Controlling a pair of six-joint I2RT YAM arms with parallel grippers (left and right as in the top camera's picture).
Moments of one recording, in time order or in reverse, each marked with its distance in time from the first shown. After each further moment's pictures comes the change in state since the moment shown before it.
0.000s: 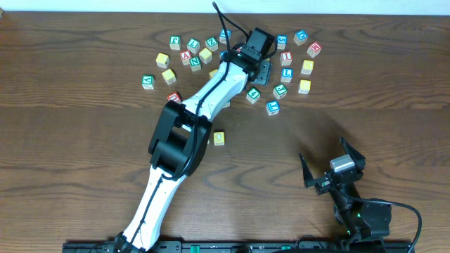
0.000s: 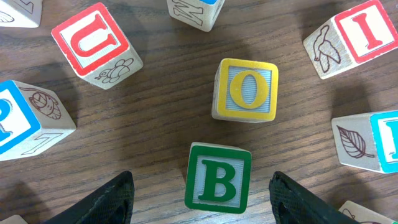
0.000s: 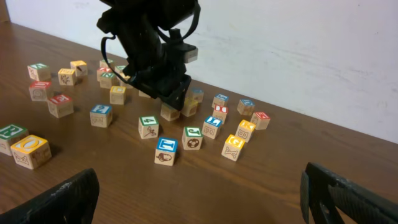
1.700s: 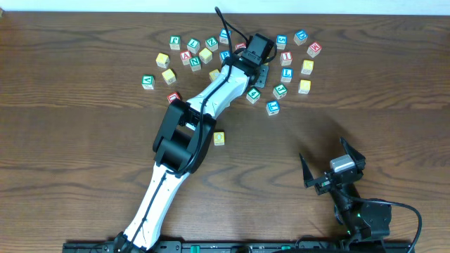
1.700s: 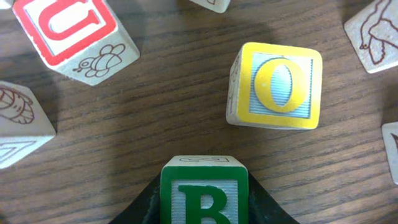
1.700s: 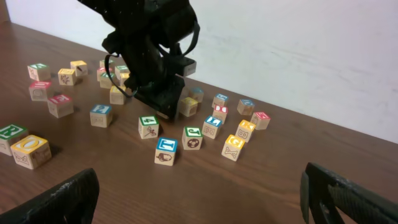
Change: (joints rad) left arm -0.001 0.057 0.000 0.042 -0.031 0.006; right arm 0.000 0.000 0.000 0.000 0.000 0.000
